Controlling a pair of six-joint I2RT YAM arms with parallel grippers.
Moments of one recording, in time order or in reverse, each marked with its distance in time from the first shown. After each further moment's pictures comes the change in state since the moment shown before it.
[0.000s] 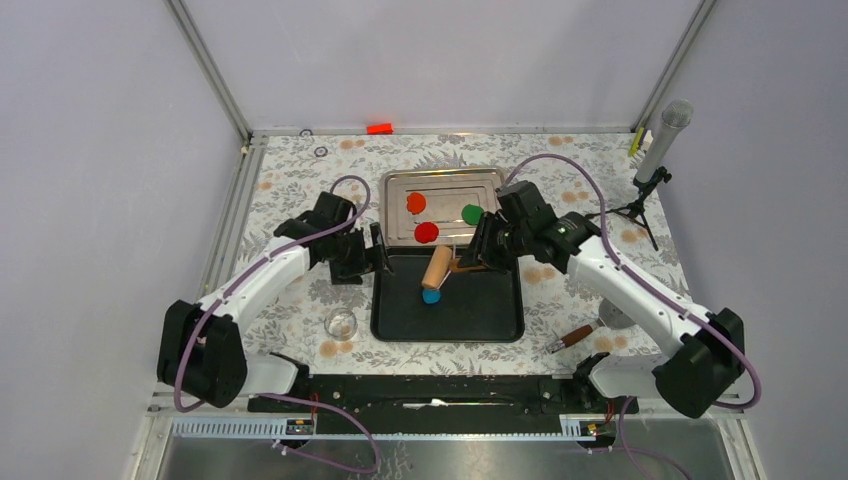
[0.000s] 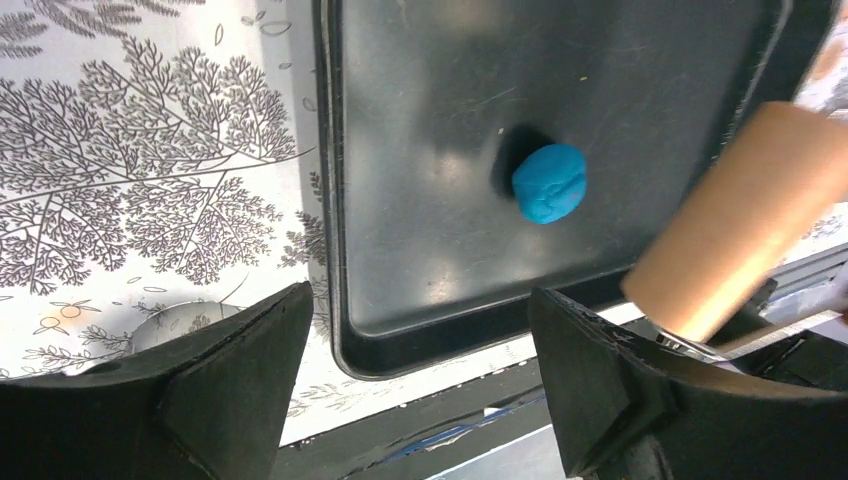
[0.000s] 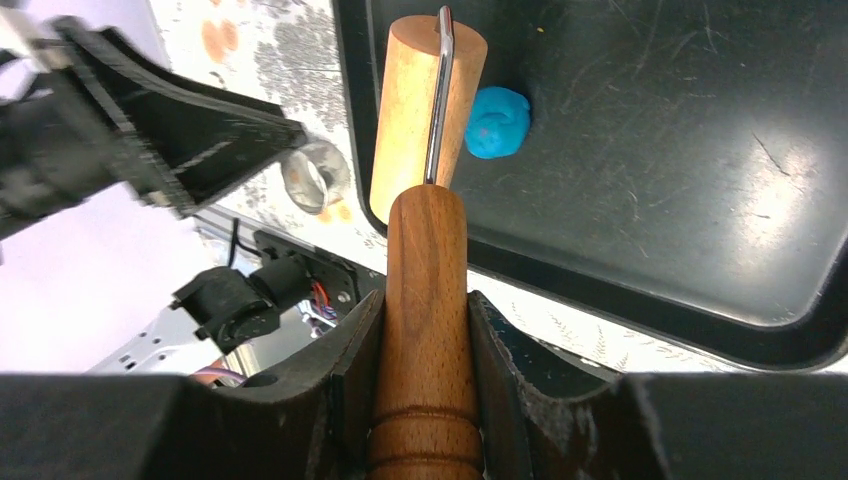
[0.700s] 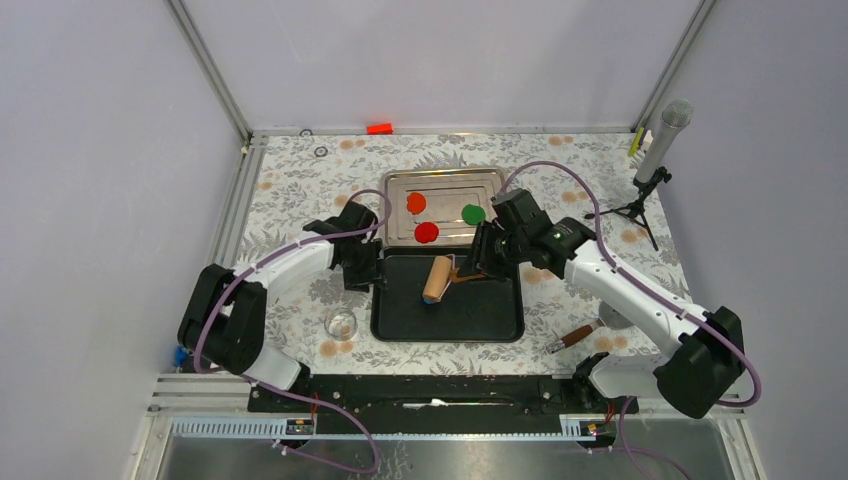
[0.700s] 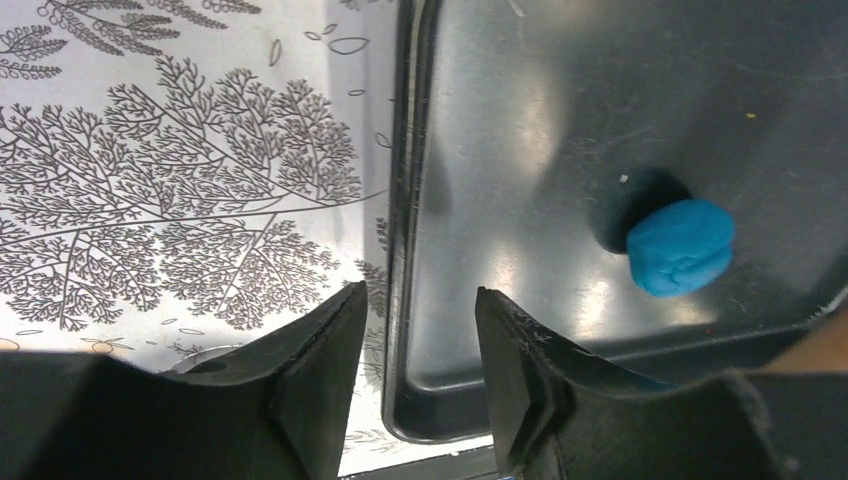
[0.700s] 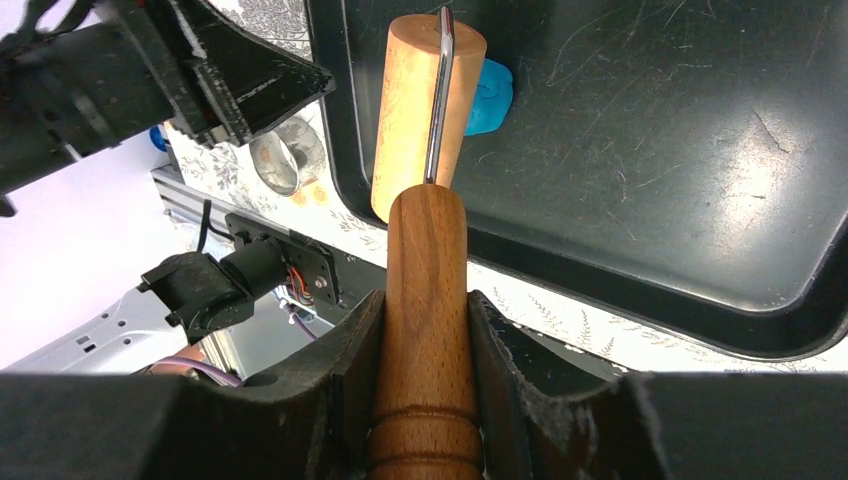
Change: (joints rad) left arm -0.083 0.156 -0.003 0.042 -0.159 -0.005; right arm 0.029 0.027 -0.021 -0.031 0.003 -0.021
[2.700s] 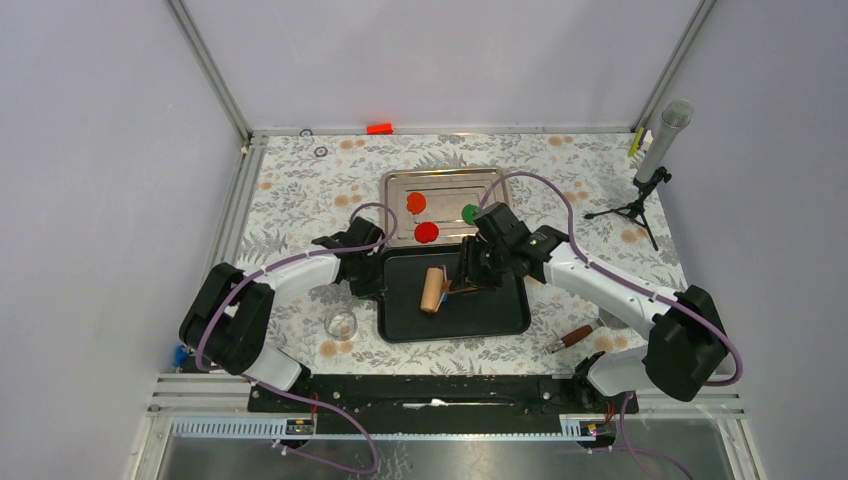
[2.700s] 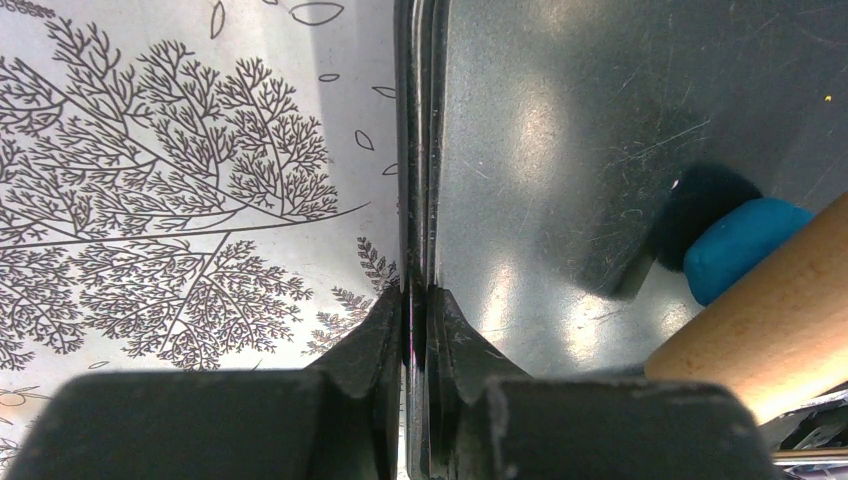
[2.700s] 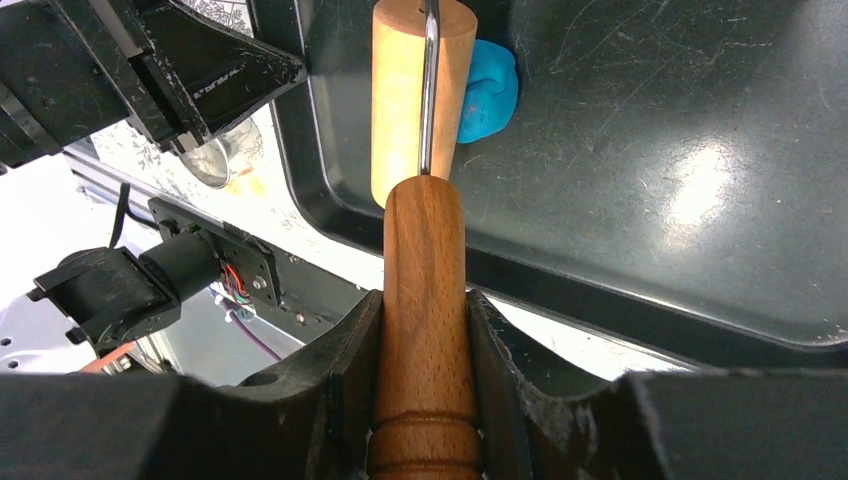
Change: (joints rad) left arm -0.063 0.016 -0.130 0.162 -0.033 -0.072; right arm 0.058 0.082 -0.096 0.127 0.027 -0.056
